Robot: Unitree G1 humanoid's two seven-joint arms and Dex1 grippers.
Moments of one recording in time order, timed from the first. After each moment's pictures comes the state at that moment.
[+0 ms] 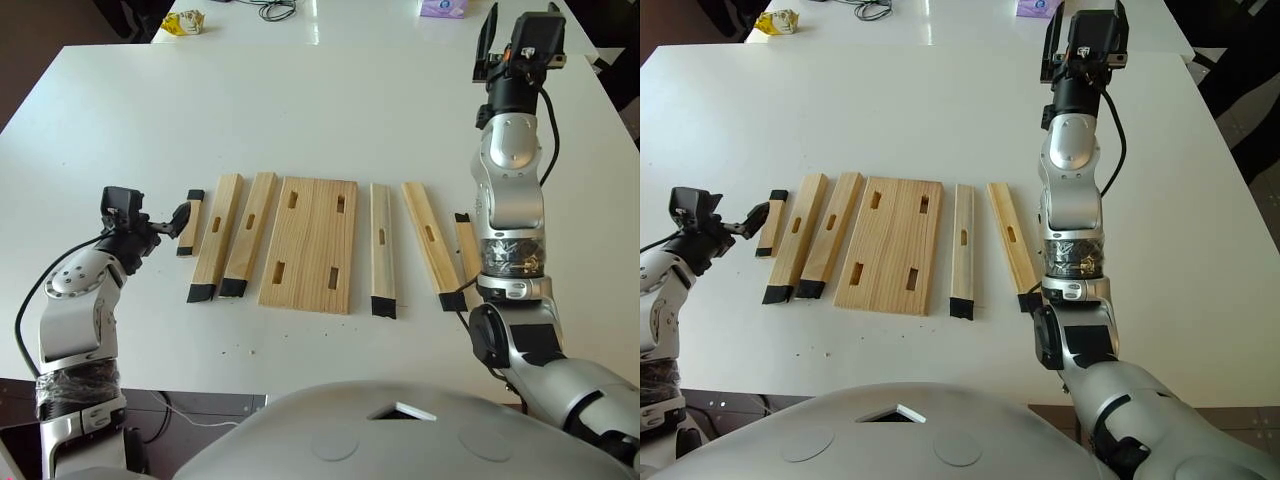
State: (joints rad) left arm 0.12 0.57 0.37 -0.10 -0.26 0.47 -0.48; right arm -0.56 -0.12 -0.09 0.09 -0.16 0.12 -0.21
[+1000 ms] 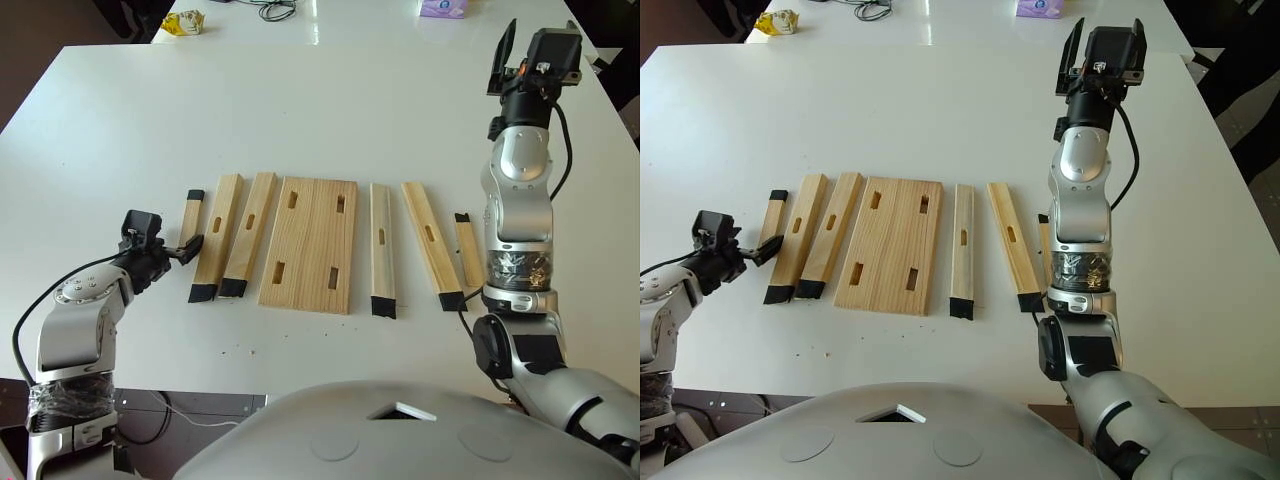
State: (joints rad) left arm 0.18 0.61 0.31 -0.20 -0.26 0.73 -0.47; right arm -0.49 -0.12 -0.11 0.01 -0.16 0.16 -0.25
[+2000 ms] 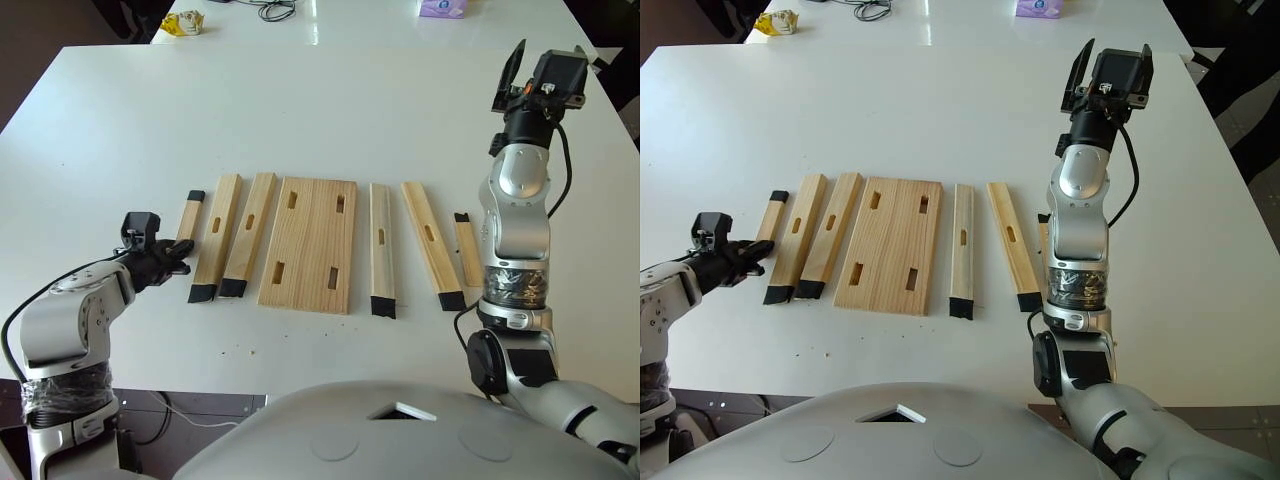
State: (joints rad) left arm 0.12 0.58 0.38 -0.32 -0.38 1.15 -0.39; right arm -0.41 -0.08 -0.12 -0.07 -0.18 0.20 -0.29
